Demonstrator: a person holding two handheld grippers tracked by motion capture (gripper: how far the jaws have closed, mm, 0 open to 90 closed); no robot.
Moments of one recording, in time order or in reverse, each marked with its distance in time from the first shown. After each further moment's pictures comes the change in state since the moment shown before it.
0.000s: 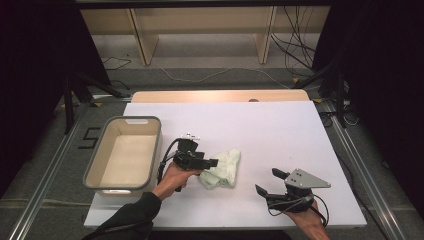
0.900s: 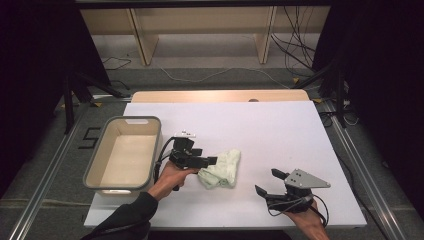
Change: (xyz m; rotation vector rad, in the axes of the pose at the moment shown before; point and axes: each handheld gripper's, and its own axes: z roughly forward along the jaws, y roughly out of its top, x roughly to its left) left arm -0.005 0.004 -0.020 -0.069 -0.038 0.015; right arm 0.000 0.000 0.001 -0.001 0.011 0.002
